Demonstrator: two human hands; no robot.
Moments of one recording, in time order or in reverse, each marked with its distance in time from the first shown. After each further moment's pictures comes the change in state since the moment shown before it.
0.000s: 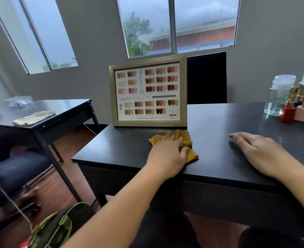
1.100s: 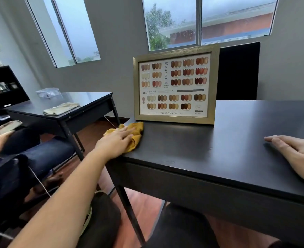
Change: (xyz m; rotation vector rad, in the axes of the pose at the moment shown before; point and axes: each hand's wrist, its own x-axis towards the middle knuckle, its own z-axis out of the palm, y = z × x) left_hand -0.027 -0.184 -0.069 0.079 -0.068 -0.403; right_hand 0.052 0.085 0.039 0.032 0.127 0.009
